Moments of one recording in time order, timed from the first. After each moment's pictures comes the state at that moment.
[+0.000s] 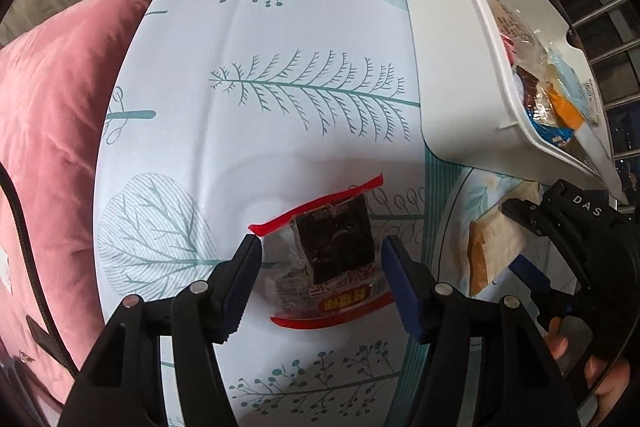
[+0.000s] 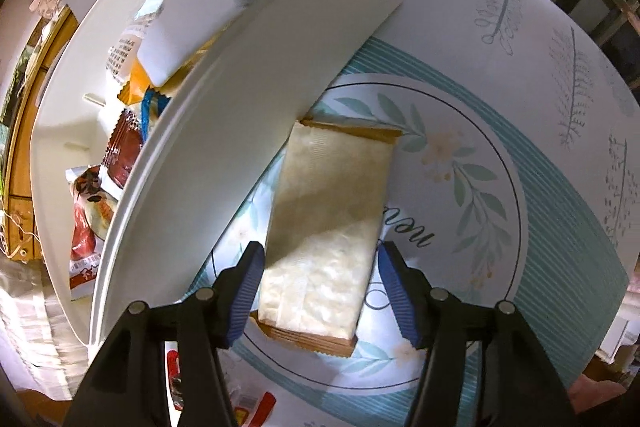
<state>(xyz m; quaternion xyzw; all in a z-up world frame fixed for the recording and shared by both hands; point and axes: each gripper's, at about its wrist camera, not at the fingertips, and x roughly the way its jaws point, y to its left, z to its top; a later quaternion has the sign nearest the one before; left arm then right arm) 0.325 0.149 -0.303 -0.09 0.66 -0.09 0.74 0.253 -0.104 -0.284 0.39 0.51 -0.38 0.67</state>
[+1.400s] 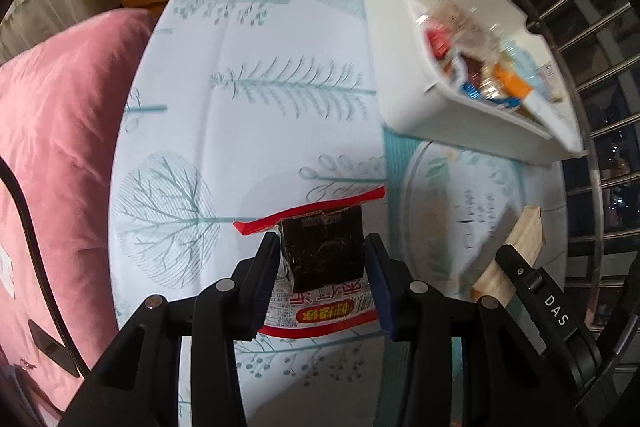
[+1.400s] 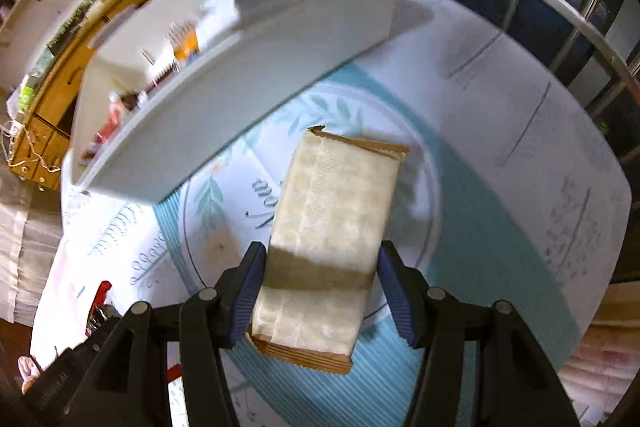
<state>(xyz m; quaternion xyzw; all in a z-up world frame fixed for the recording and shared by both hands) 0.284 0.126 -0.262 -0.08 0.62 -0.12 0.77 0.174 -0.050 -0.243 0.27 0.49 -0.32 0.77</state>
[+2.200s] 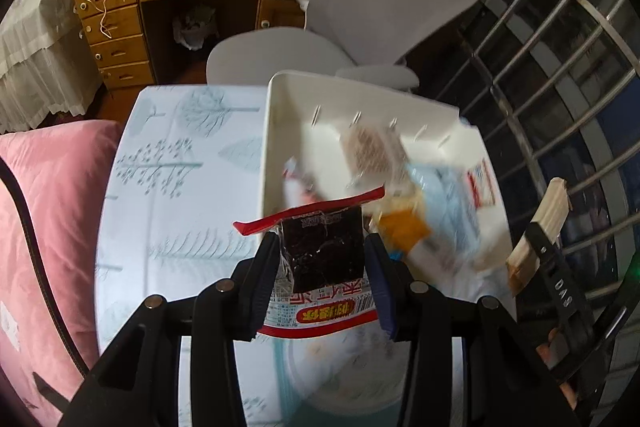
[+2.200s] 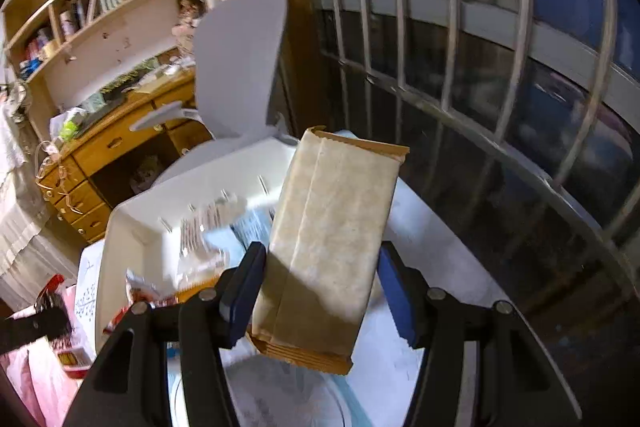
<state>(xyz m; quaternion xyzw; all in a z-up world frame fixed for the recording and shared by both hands) 0.366 0.038 -0.155 -0.09 0.52 -0.14 0.84 0.251 -0.201 -0.139 0.13 0.34 -0.27 0.89</state>
